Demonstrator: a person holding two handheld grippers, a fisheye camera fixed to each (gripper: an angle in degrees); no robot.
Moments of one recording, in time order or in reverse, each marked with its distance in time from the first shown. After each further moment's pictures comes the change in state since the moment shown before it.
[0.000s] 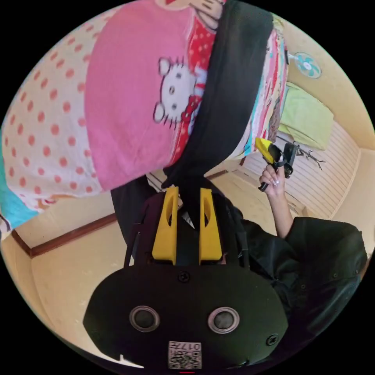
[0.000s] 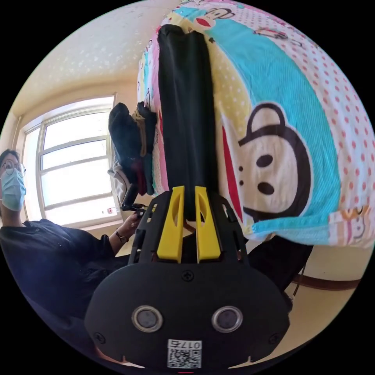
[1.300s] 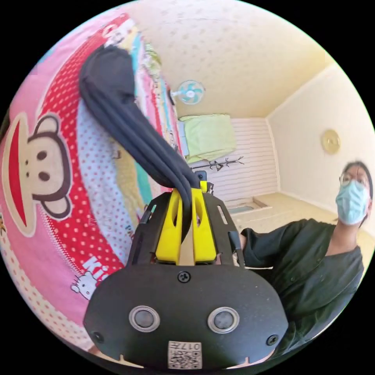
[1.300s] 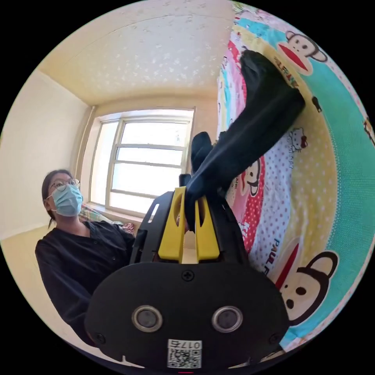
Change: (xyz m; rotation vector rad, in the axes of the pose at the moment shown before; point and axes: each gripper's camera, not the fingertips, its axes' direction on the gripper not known) left arm 0.040 0.015 0.125 0.359 0.415 0.546; right arm -0.127 -0.029 -0.082 0.059 -0.535 -0.294
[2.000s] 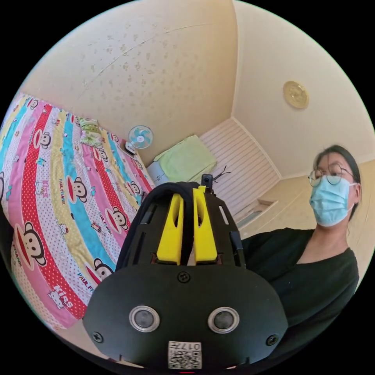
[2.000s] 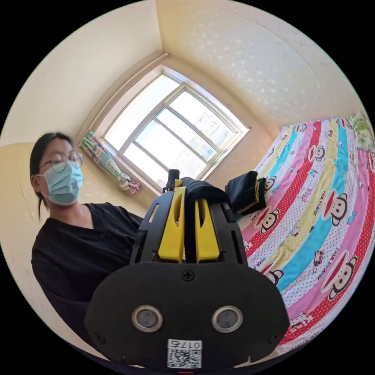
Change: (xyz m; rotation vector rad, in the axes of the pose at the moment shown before) left arm 0.300 0.018 0.069 0.246 -0.139 0.273; right arm -0.397 -0.001 -0.045 -0.164 0.154 -0.491
